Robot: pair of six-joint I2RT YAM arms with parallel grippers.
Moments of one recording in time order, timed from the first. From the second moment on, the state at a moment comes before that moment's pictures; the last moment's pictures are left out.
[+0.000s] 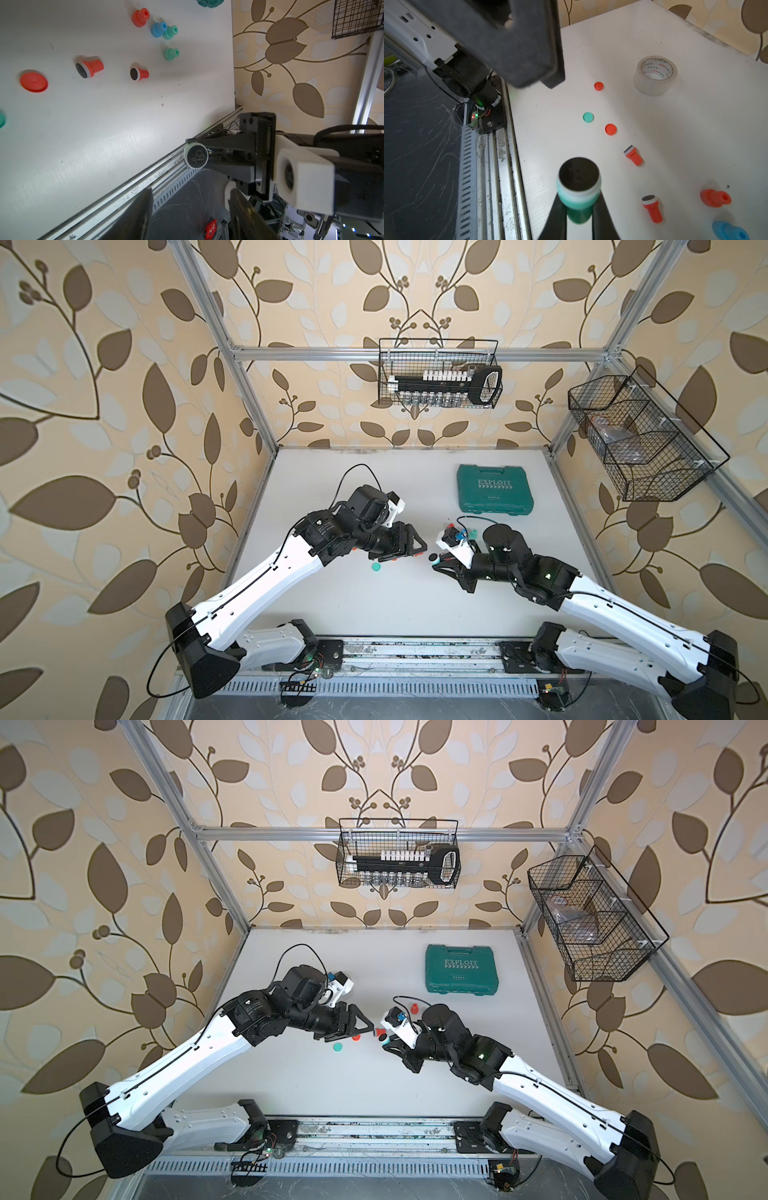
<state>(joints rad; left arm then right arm) -0.76 1.18 1.23 -0.83 0.48 -0.88 0.82 0.92 0.73 -0.36 -0.28 -0.09</state>
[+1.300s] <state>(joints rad) -0.89 1.30 1.26 -0.74 0.47 -1.02 0.82 0.84 0.71 -0.29 -0.34 -0.16</state>
